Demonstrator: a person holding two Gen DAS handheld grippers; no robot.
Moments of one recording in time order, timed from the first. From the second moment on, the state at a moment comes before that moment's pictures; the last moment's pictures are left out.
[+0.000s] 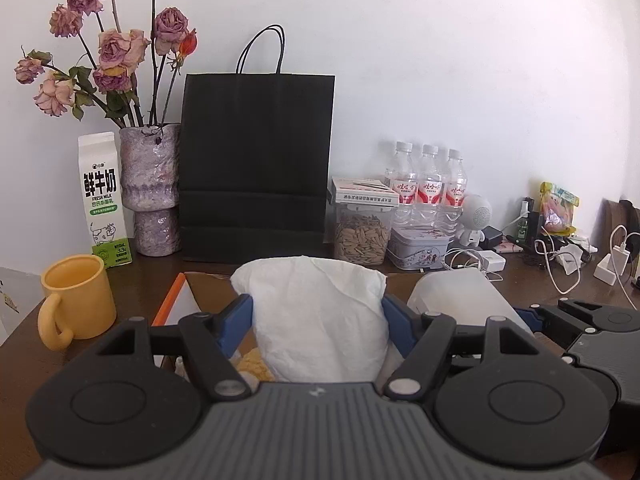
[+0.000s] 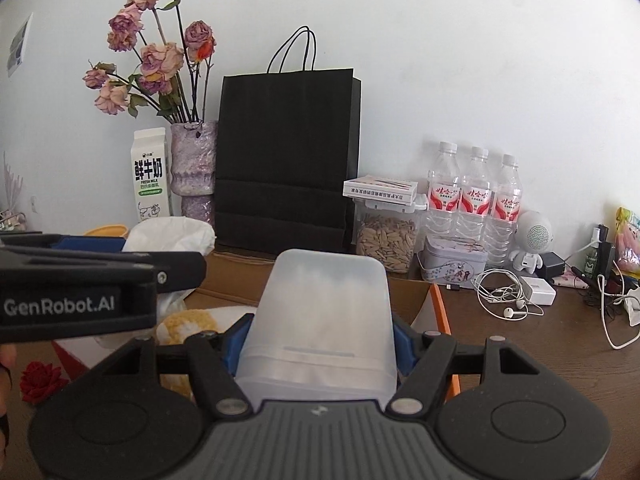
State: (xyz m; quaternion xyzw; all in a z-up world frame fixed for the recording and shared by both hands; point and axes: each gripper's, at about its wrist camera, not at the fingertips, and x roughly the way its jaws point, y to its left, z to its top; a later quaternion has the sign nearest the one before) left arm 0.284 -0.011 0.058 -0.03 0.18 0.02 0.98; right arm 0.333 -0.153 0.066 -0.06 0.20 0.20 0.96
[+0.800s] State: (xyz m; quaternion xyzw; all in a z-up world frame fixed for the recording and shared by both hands) left arm 0.338 0.004 0.035 -0.05 0.22 0.05 0.97; right arm 0.387 -0.145 0.037 -0.06 0.25 0.18 0.95
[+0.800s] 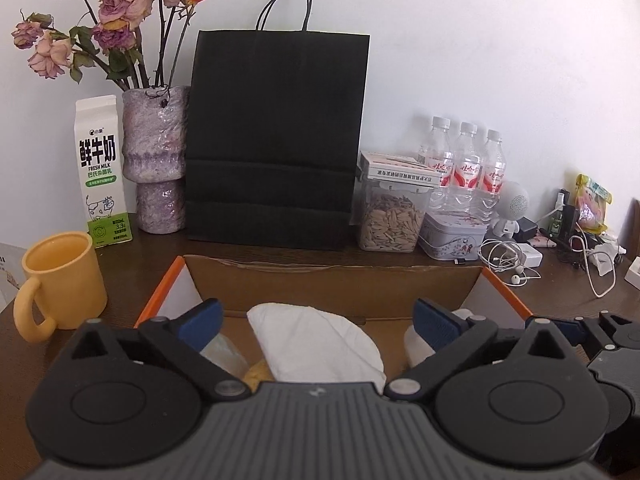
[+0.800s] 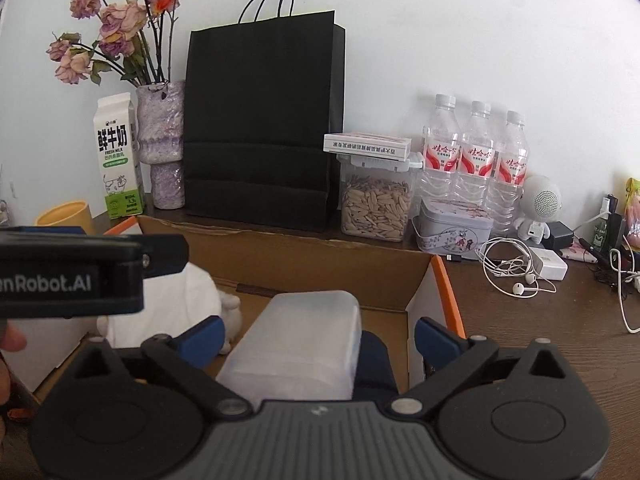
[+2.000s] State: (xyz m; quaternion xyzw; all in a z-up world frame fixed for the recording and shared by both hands) left arm 0.246 0.028 0.052 -0.05 0.20 0.07 0.98; right arm 0.301 -0.176 0.057 -0.08 0.21 0.18 0.96
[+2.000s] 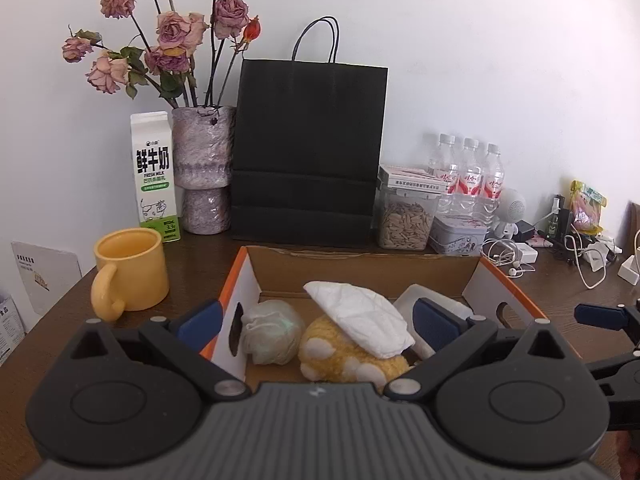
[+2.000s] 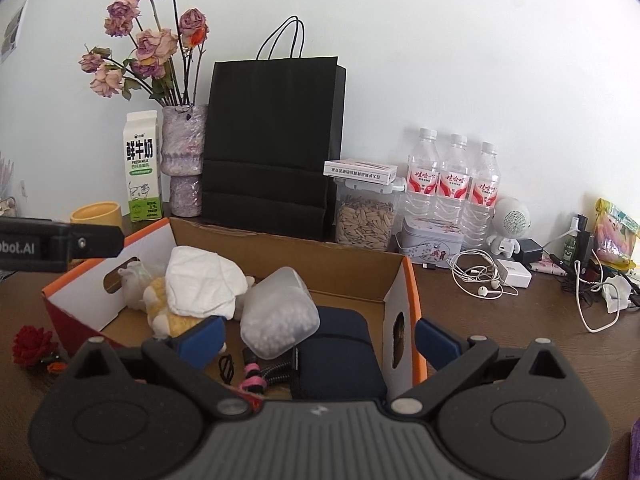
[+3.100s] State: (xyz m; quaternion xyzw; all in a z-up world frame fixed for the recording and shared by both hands) left arm 0.139 0.086 0.009 -0.04 0.28 0.13 0.95; right arm 0.203 -0.236 0.016 -0.11 0.28 0.18 0.94
